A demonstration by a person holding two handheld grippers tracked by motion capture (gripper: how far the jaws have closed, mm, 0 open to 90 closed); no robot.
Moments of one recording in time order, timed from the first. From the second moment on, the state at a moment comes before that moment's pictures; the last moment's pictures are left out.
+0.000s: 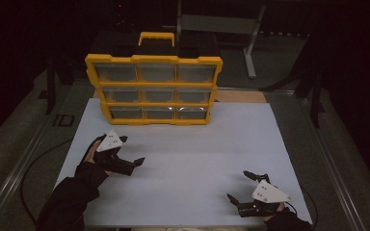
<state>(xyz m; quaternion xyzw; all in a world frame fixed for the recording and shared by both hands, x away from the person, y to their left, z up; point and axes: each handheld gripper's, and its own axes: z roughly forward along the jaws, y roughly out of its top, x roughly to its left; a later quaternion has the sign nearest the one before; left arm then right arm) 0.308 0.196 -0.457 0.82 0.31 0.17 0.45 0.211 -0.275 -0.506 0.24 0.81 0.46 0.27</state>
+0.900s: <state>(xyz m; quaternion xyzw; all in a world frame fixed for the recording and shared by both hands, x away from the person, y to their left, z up) 0.268 0.210 -0.483 0.81 0.33 0.18 0.44 0.211 -0.274 -0.506 0.24 0.81 0.46 0.26</state>
